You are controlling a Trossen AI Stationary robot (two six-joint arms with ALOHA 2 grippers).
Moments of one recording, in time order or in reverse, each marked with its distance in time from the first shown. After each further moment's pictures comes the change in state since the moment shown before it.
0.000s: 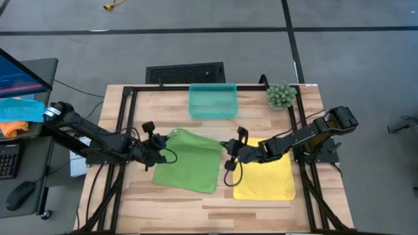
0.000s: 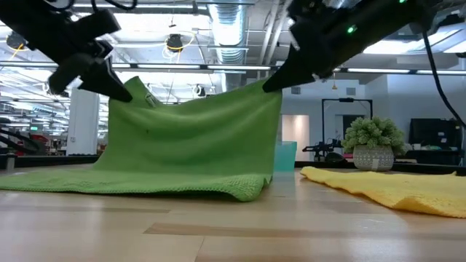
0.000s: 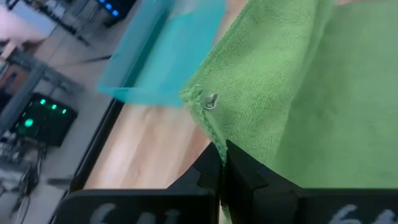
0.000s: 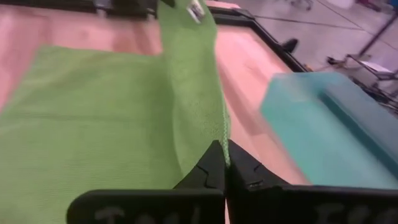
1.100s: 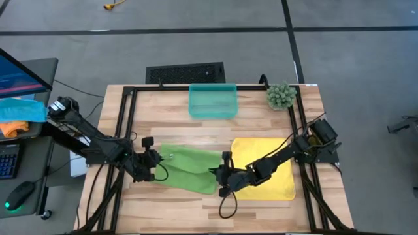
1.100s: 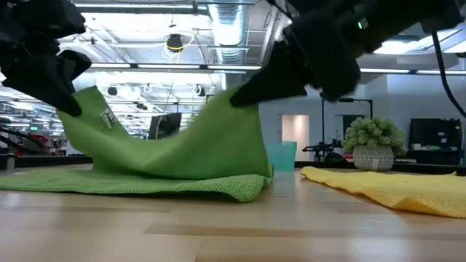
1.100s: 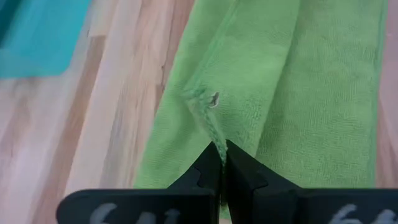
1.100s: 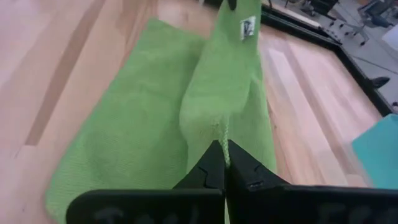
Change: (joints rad) left arm -0.230 0.000 0.000 -0.127 0.278 -0.264; right arm 0.158 0.313 0.209 0.050 -0.034 -0.130
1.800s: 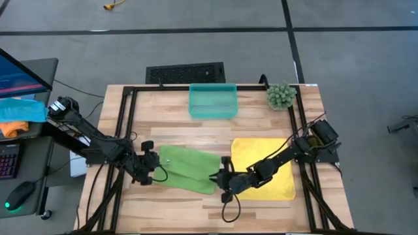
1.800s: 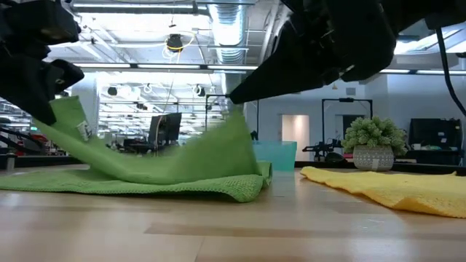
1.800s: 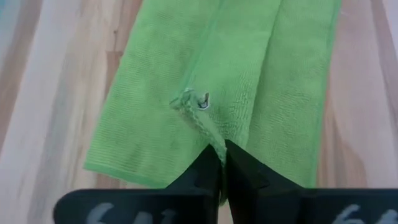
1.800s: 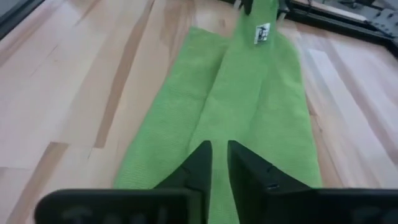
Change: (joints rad) left arm 0.000 0.000 0.000 -0.011 0.178 -0.068; right arm 0.028 -0.002 0.003 0.000 -0.122 0.071
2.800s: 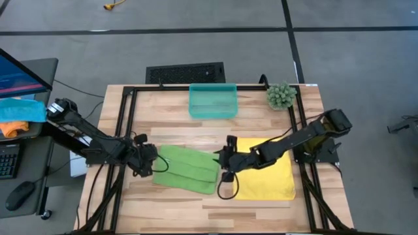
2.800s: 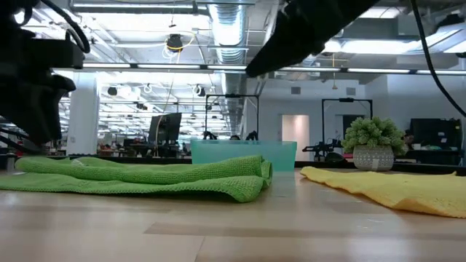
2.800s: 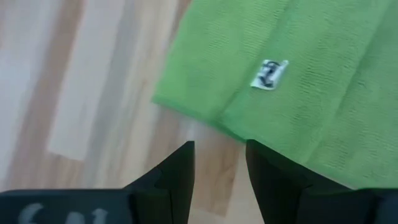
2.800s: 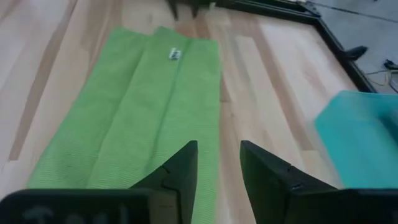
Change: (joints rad) left arm 0.093 -0.003 -0.027 -0.182 0.000 -0.118; right arm -0.151 -0.232 0.025 -0.324 0.001 0.026
